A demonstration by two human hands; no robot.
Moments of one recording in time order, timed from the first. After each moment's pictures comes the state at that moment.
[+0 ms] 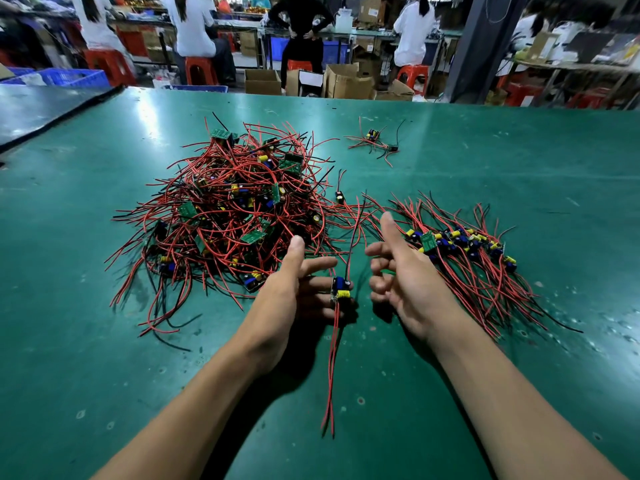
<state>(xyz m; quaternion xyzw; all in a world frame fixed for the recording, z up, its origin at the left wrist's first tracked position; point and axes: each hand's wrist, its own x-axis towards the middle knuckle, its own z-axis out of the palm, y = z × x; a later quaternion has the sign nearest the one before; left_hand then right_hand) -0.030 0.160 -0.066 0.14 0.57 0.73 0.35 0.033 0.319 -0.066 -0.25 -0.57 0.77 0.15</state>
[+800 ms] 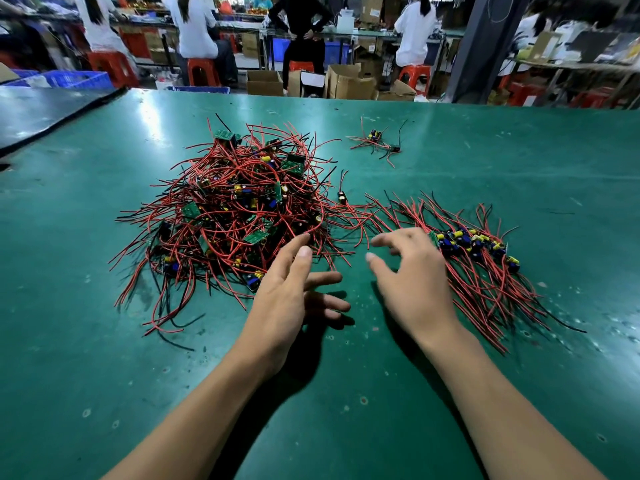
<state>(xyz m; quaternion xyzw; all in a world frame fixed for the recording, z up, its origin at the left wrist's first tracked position) -0.025 0.159 -0.068 0.14 0.56 0.77 0.25 0.038 0.319 -0.075 -0.23 -0.88 0.25 0.33</state>
